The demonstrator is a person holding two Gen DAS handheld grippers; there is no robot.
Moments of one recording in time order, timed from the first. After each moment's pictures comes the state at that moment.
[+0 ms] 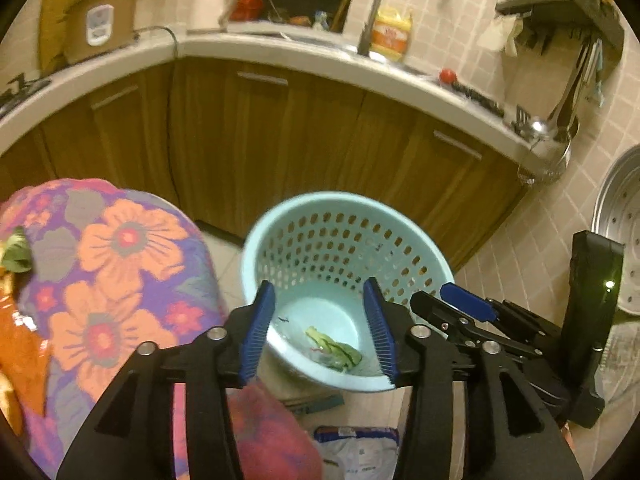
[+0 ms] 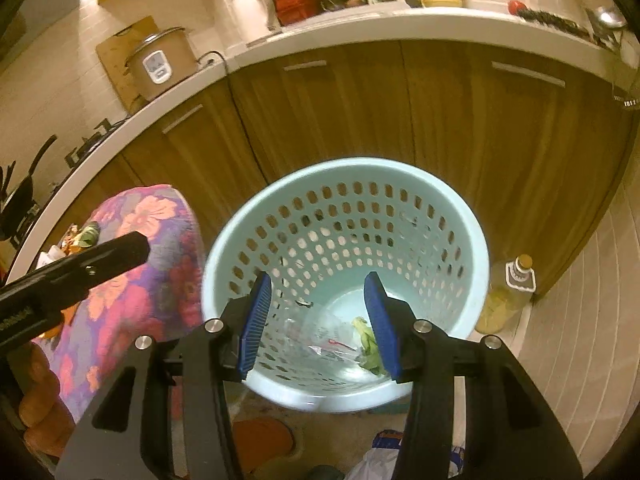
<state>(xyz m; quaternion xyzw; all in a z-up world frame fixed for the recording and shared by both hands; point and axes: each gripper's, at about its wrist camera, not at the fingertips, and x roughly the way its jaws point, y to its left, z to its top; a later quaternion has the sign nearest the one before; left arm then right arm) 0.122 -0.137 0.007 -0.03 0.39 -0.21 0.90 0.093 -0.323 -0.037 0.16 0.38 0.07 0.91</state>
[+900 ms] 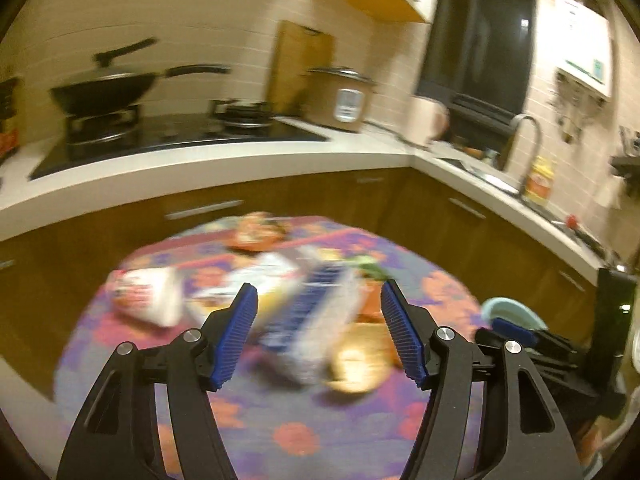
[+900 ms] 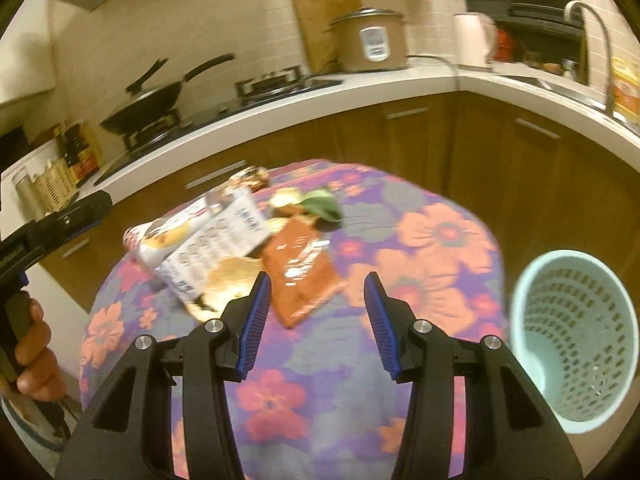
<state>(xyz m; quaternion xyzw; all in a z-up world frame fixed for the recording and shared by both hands) -0.021 0.184 0.082 -0.12 0.25 0.07 0.96 0.065 -0.046 0.043 0.03 0.34 0.31 0.89</state>
